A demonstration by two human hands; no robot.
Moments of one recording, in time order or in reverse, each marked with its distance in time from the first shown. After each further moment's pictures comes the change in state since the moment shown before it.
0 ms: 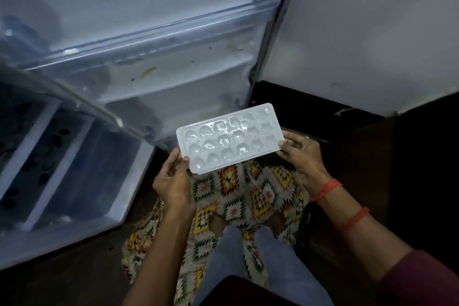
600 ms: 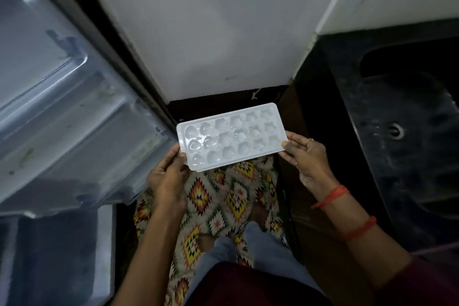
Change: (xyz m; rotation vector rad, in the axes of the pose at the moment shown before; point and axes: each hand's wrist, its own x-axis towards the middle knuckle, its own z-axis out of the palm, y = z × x) left_hand -0.127 -0.038 0.146 0.342 -0.537 -0.055; right_hand -0.043 0.007 -0.209 0.401 0.376 0.048
